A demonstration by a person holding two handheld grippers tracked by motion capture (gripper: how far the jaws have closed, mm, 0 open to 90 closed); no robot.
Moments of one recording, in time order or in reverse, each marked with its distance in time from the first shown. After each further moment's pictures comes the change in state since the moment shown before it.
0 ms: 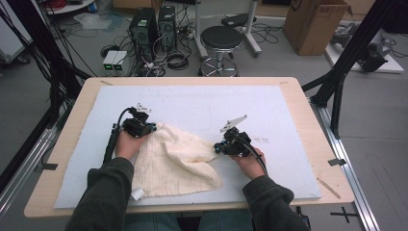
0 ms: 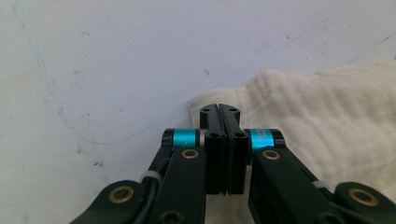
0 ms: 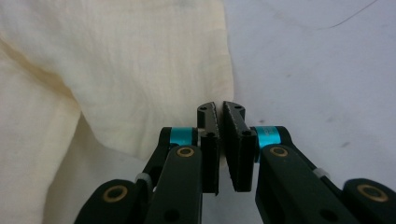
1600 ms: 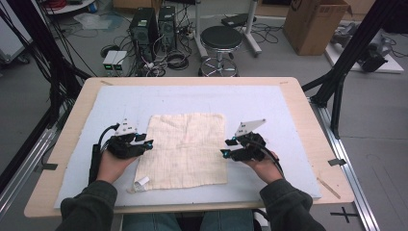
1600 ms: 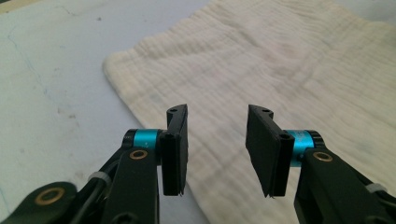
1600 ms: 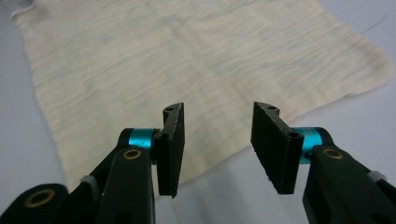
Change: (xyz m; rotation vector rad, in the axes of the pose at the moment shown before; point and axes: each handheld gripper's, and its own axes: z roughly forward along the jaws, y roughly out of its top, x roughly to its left) left arm -0.028 -0.054 -0.079 -0.166 -0.147 0.071; right arm 0.011 -0.024 -0.043 -0.122 0.039 -0.125
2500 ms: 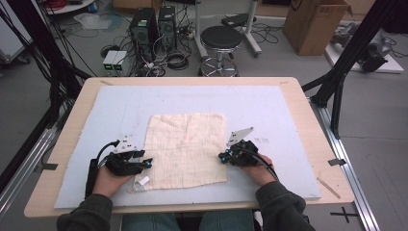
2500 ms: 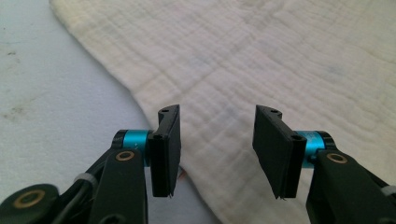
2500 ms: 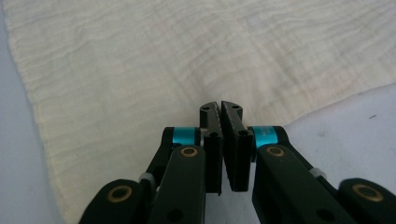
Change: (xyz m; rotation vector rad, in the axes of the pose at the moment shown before) left arm -0.015 -0.033 0.001 0.075 -0.051 0.036; right arm 0.003 -0.011 0.029 0.105 0.024 -0.058
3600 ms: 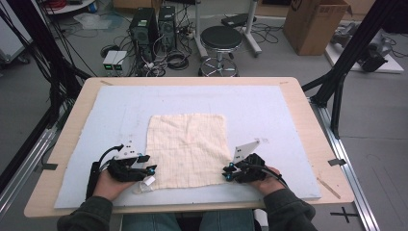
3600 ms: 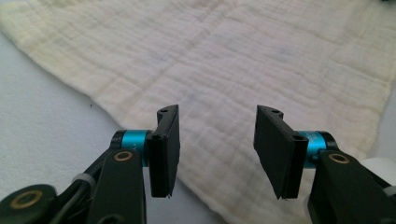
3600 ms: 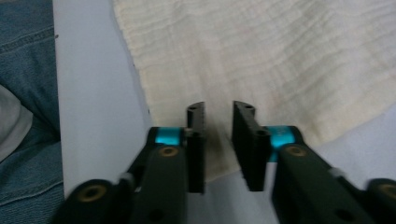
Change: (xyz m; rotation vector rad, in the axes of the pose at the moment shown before) left arm -0.016 0.000 -0.004 -0.004 -0.091 0.051; right arm 0.031 -0.022 -0.019 0.012 0.111 -0.087
